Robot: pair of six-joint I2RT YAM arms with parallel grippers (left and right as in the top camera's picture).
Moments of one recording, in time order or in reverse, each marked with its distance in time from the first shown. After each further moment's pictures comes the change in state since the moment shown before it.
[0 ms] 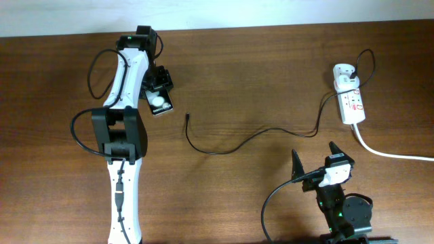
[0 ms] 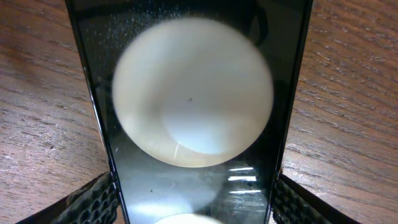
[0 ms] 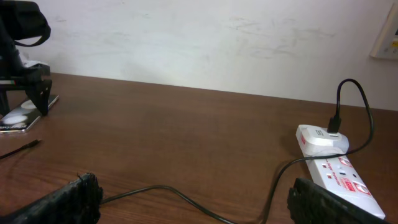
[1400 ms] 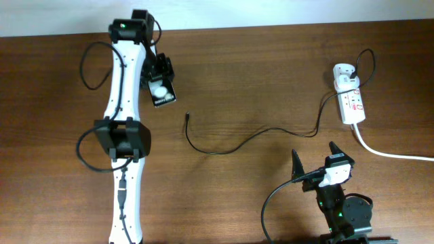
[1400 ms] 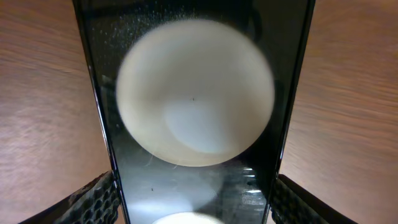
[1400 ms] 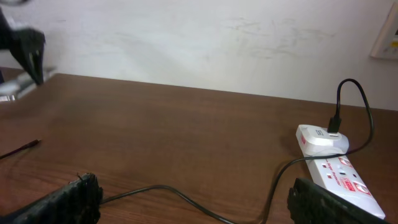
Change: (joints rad) left arm -0.011 0.051 0.457 -0.328 0.102 0.036; right arm 0.000 0.000 0.000 0.000 0.000 0.000
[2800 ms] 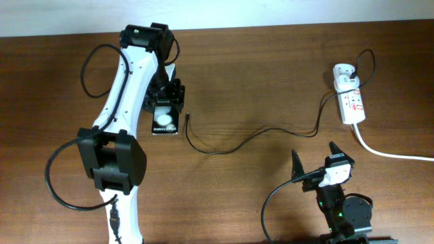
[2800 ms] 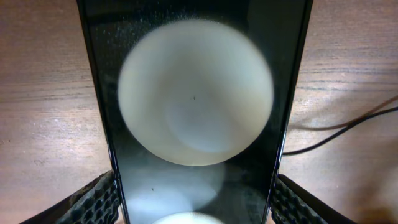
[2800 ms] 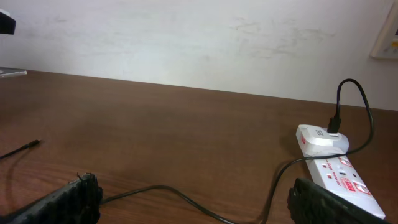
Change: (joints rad) left arm -0.127 -0.515 -0.755 0.027 -0.048 0.179; right arm 0.000 0.000 0.000 0.000 0.000 0.000
